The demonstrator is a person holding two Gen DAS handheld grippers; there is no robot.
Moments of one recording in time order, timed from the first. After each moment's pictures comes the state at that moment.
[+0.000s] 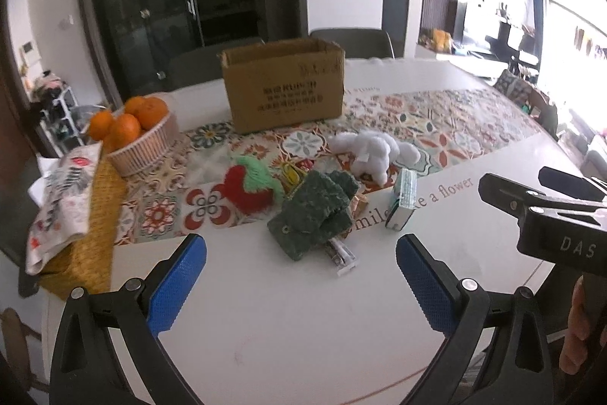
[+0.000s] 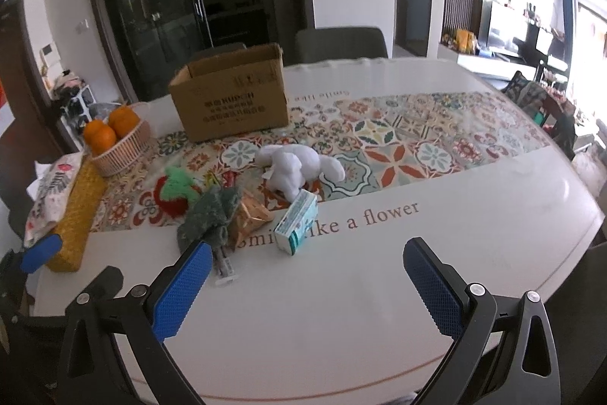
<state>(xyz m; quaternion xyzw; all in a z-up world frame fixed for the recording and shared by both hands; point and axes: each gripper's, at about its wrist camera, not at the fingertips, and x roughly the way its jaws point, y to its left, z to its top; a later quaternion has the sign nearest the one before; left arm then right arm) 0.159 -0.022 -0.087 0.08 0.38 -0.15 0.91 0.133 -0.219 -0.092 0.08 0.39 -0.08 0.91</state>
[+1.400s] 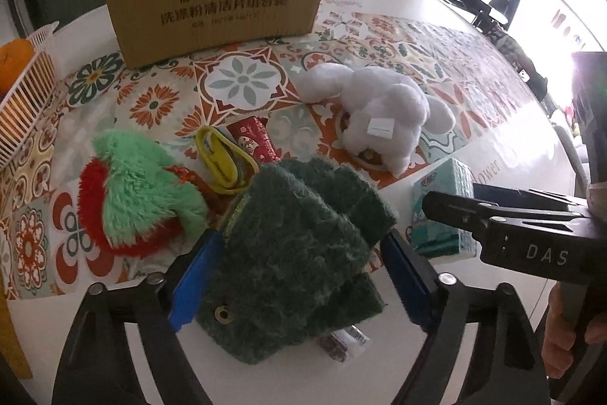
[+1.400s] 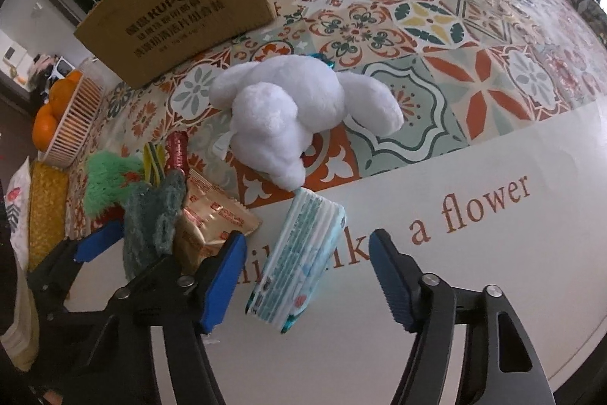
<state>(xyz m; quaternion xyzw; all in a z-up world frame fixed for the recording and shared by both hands) 0.318 -0.070 -0.207 0.06 0.53 -0.25 0.81 0.293 -0.253 -0.215 0.17 0.56 -0.04 0.81</state>
